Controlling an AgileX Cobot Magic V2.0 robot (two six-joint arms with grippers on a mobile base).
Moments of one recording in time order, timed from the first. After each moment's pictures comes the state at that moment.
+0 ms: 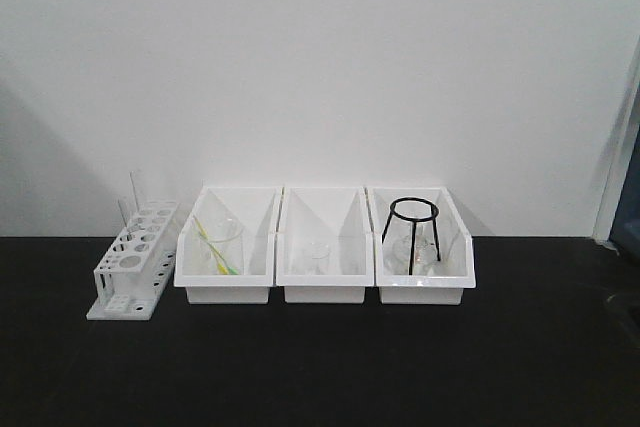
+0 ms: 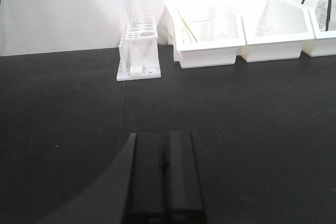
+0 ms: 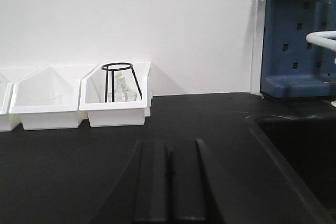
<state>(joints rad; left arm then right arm) -0.04 -0.01 0.03 -0.09 0.20 0.08 -0.02 -0.01 0.03 -0.07 0.06 0.11</state>
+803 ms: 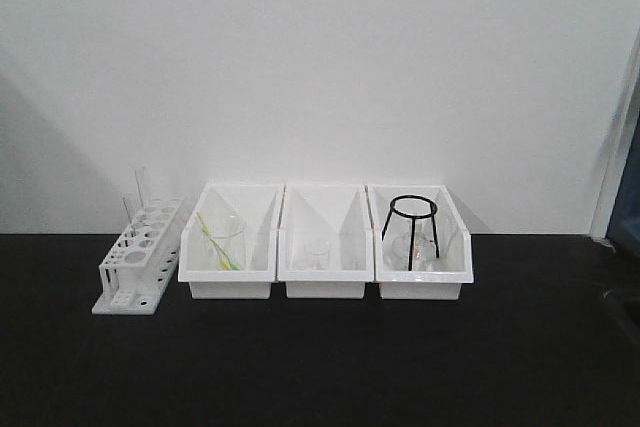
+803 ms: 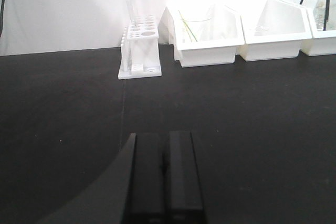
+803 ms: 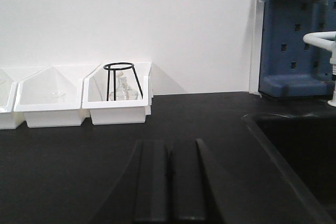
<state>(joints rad) -0.04 -0.01 0.03 -0.09 0.20 0.08 -0.02 -0.01 0.03 -0.07 0.06 0.11</state>
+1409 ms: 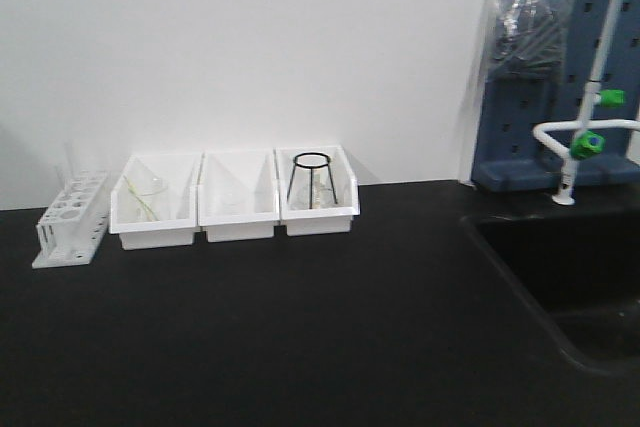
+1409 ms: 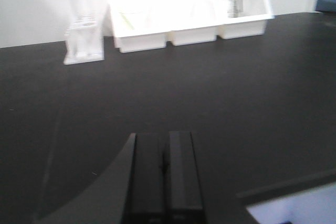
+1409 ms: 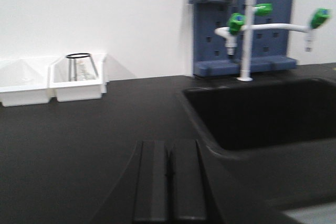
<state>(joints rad) -0.04 -0.01 0.03 -0.09 0.20 0.08 -0.02 -0.01 0.03 -0.07 0.06 0.11</state>
